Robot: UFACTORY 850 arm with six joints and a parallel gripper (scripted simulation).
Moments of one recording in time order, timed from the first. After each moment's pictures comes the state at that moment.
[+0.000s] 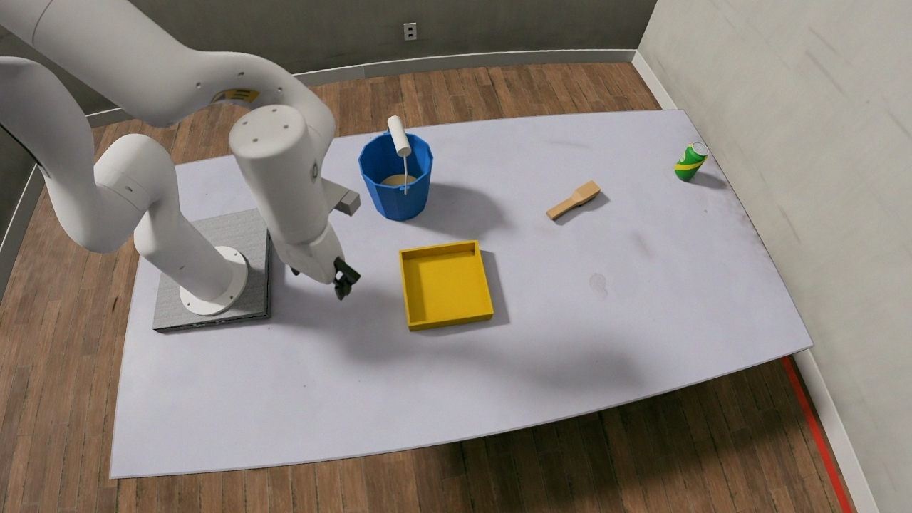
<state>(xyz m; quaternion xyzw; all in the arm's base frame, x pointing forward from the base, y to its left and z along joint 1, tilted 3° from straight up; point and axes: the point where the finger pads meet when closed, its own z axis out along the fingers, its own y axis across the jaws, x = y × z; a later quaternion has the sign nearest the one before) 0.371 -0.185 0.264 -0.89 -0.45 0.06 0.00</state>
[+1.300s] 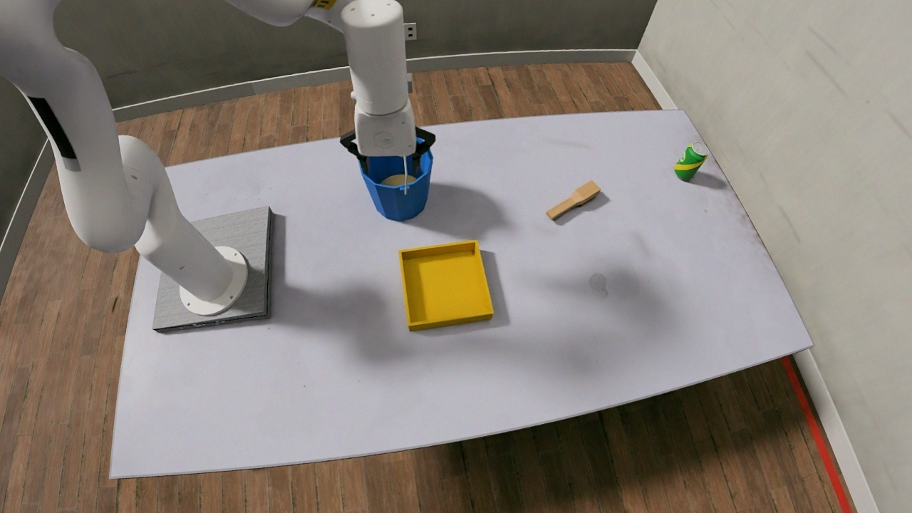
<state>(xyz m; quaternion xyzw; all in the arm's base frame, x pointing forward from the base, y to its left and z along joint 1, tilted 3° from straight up) 0.506 0.030 0.265 -0.75 -0.66 0.03 0.01</state>
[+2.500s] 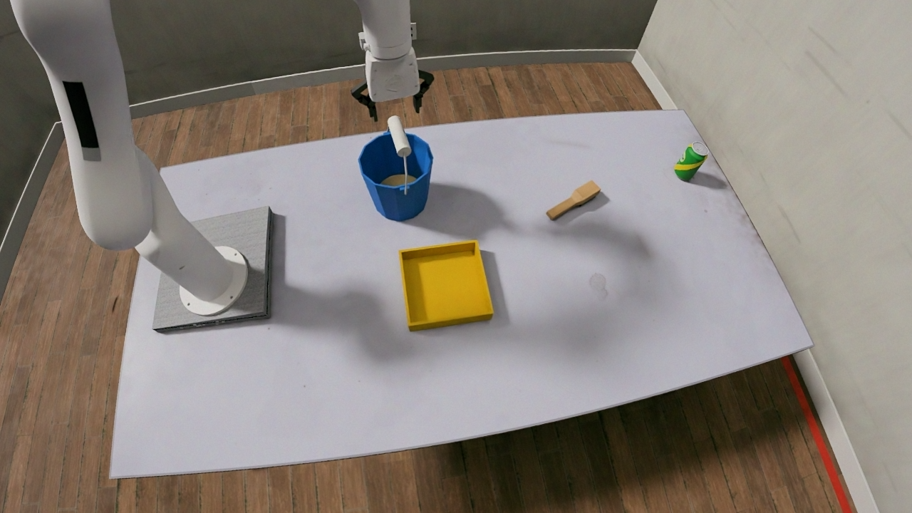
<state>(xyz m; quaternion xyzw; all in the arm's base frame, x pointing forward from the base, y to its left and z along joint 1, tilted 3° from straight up) 0.527 0.190 0.260 -0.66 -0.75 0.01 0.03</state>
